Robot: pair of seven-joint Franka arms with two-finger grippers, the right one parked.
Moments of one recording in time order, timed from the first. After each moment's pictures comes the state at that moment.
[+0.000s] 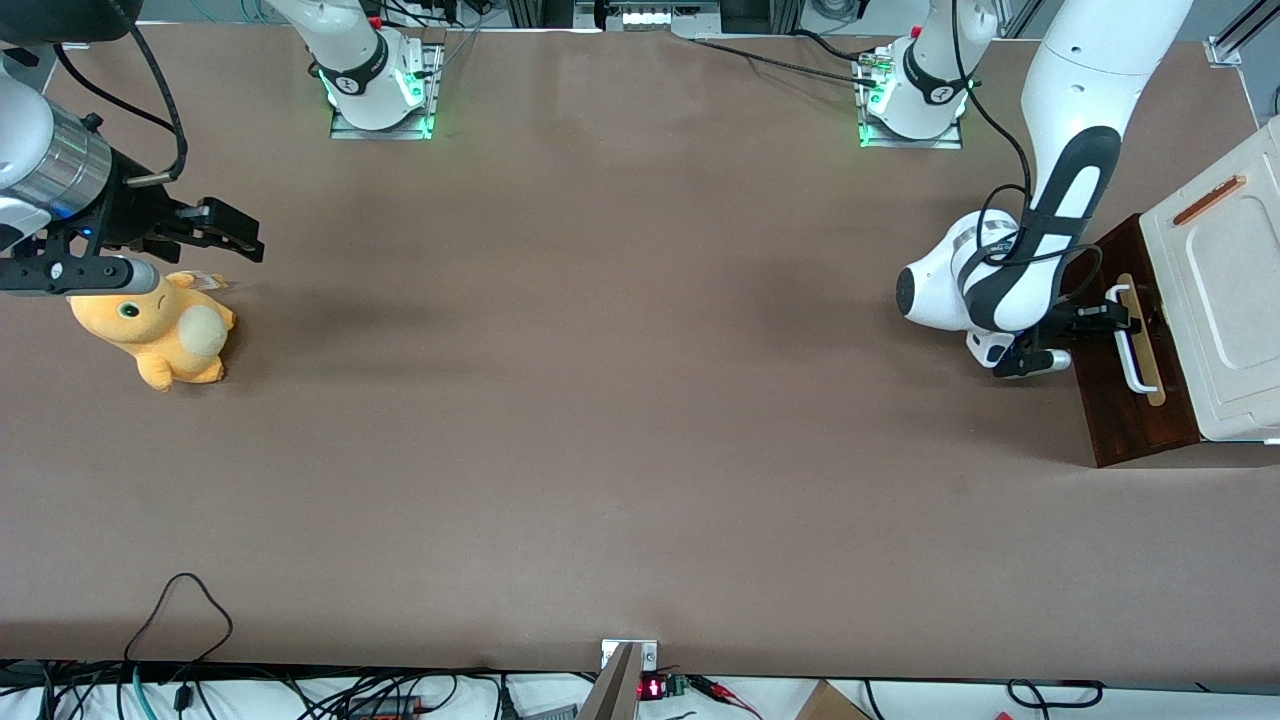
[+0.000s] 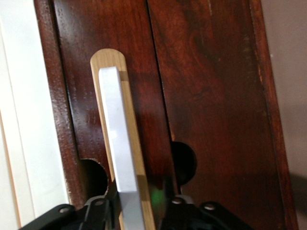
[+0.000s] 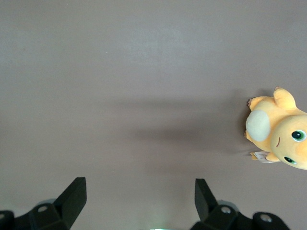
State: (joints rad) arm -0.05 0.48 -0.07 -2.22 1.47 1.66 -1.00
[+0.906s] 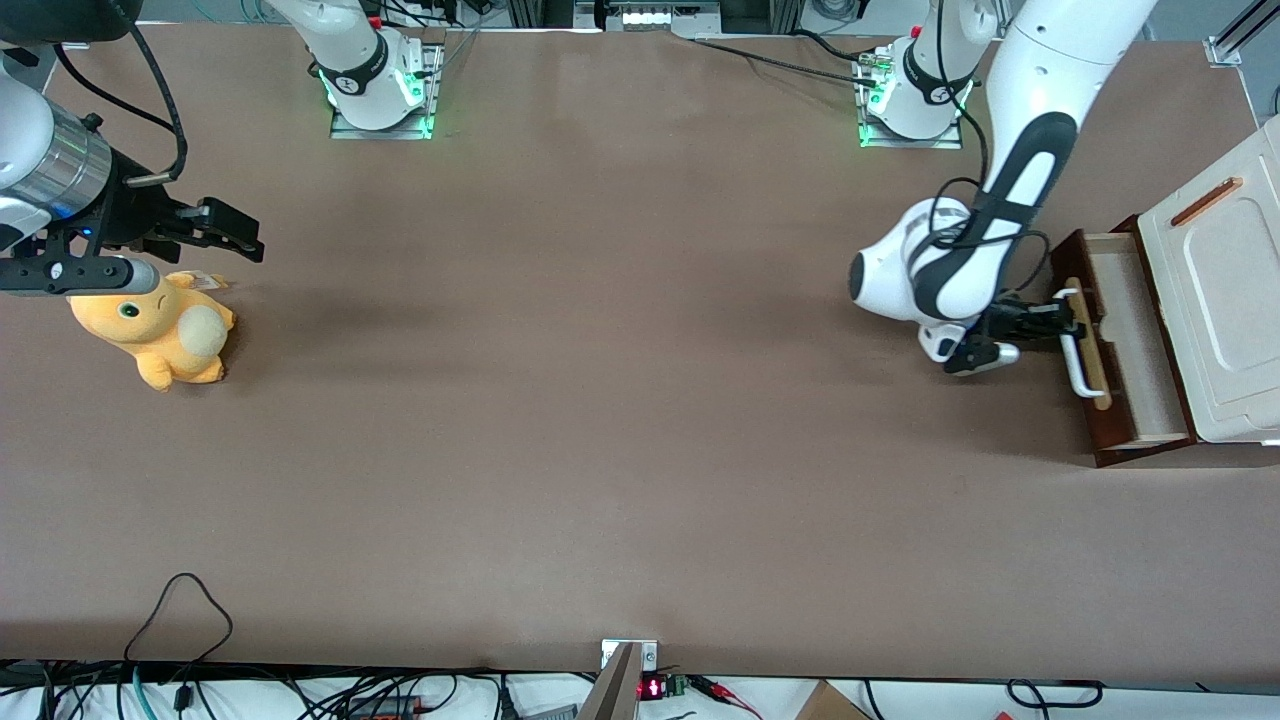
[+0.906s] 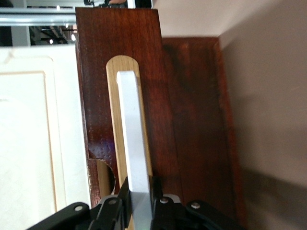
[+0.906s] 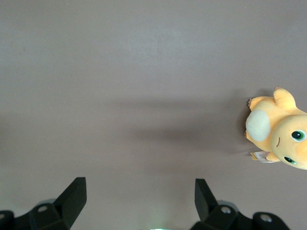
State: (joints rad) arm -0.07 0.47 -0.24 -2.21 1.40 1.61 -1.04
